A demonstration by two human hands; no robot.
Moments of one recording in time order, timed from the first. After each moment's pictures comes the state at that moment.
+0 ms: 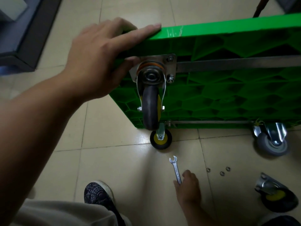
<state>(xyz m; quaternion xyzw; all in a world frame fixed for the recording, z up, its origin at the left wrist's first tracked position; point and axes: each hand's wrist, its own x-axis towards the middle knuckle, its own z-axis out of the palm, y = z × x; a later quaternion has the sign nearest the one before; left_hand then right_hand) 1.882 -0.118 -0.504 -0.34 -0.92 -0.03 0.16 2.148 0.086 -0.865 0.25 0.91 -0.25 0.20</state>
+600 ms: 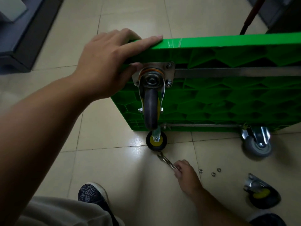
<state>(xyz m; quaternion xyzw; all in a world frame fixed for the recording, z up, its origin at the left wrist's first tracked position) 1.886 -0.113 -0.498 -0.34 -0.93 -0.03 0.15 2.107 0.125 -0.815 0.12 0.88 -0.40 0.21</state>
